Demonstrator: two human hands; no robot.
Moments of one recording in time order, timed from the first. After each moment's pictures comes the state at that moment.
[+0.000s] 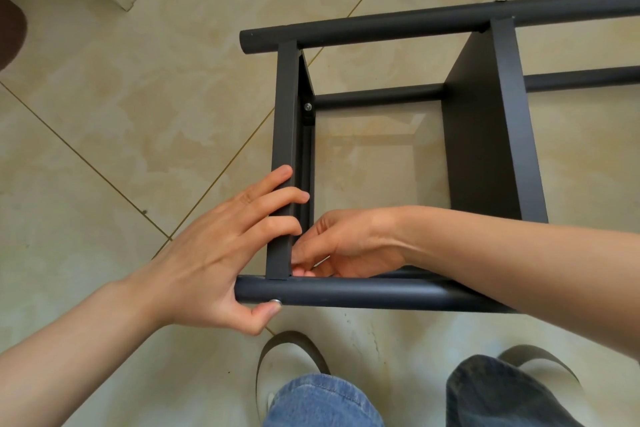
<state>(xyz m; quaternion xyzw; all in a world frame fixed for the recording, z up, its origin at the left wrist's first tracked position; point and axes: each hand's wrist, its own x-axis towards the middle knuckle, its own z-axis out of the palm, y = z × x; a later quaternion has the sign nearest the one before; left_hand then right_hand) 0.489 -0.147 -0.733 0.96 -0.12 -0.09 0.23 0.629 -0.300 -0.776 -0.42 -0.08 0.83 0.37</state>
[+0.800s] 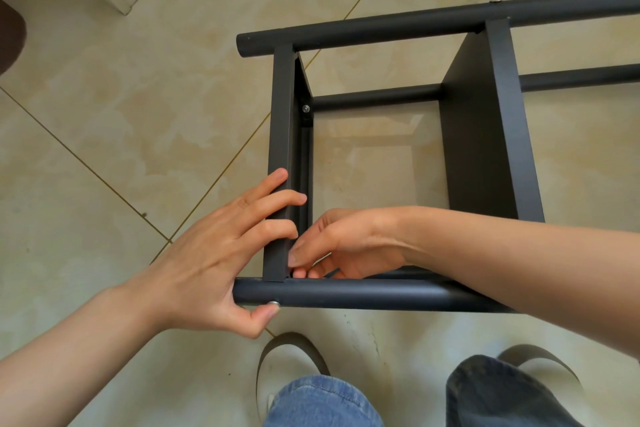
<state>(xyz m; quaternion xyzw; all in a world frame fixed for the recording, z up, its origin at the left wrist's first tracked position) 0.487 -0.147 -0.734 0.96 -0.11 -0.09 0.24 0.632 -0.300 -0.775 -0.44 -0.09 0.82 0.36</state>
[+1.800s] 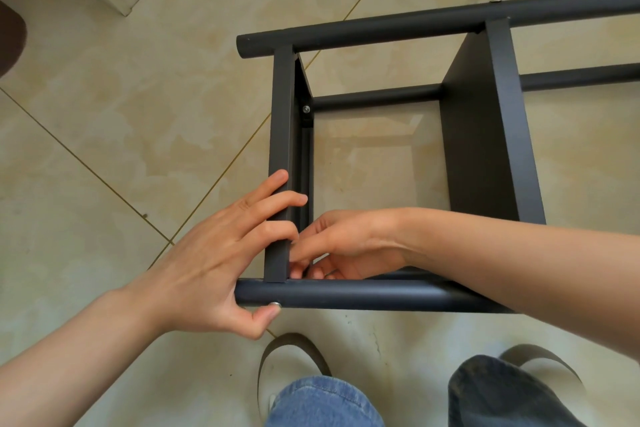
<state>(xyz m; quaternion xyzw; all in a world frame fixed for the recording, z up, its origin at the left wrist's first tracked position) 0.486 -0.149 -0.733 0.96 -0.11 -0.09 0.24 0.628 -0.299 -0.776 -0.44 -0.11 0.81 0.36</state>
